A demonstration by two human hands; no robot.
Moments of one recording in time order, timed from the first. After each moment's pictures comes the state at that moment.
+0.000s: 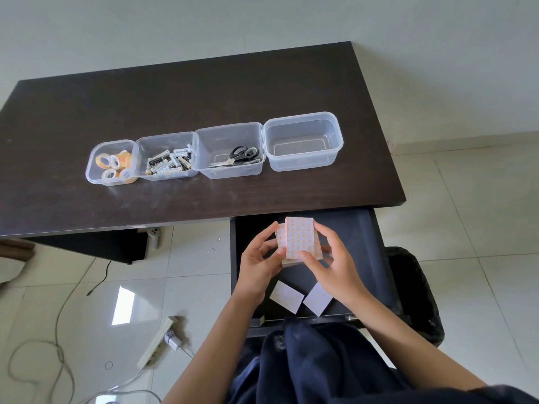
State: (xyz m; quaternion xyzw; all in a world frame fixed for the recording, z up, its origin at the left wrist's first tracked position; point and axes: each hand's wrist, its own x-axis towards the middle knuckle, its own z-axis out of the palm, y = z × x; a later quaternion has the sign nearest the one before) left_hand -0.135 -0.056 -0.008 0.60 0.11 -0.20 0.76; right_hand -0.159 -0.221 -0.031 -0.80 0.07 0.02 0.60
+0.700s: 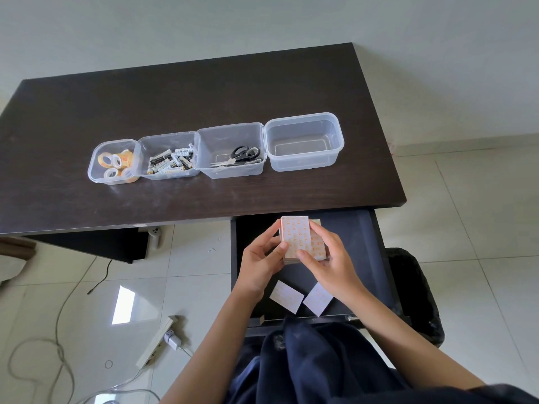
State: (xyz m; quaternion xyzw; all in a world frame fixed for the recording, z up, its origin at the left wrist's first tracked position) left_hand -0.133 -0.058 0.006 0.62 0.08 -0.22 0.75; right_hand -0.157 -0.218 -0.026 -0.79 0.08 0.04 0.61
